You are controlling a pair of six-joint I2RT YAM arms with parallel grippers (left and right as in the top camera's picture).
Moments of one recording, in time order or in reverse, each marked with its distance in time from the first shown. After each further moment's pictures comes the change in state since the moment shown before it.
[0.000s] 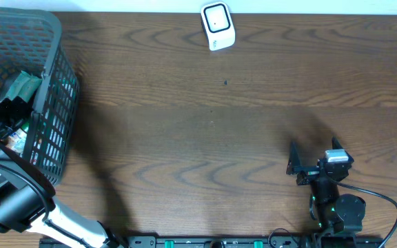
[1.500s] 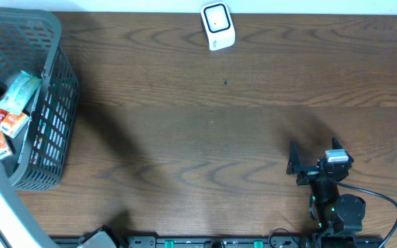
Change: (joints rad) left arm -0.051 -0.664 -0.075 0.216 0.094 -0.104; right arm 0.000 0.000 0.000 0.000 0.000 0.000
